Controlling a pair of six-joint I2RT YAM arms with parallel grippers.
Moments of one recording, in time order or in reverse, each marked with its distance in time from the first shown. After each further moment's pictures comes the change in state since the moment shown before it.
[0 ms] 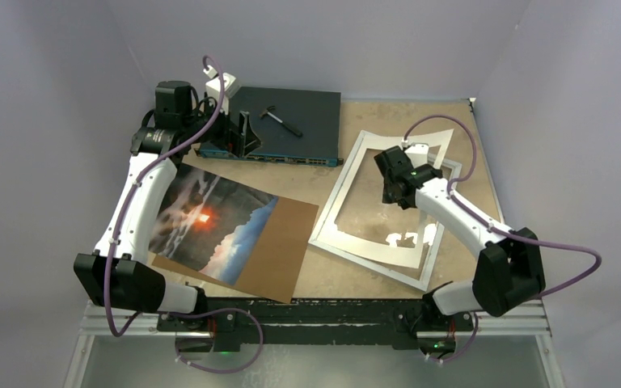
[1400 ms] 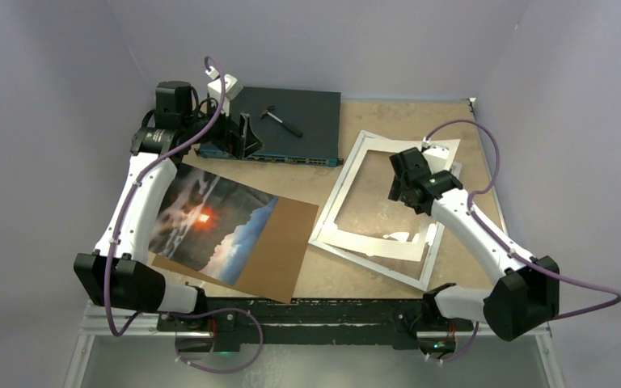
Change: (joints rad) left arm 0.000 0.001 0.000 -0.008 0.055 0.025; right arm -0.045 -0.135 -0.016 -0.047 -0.058 0.130
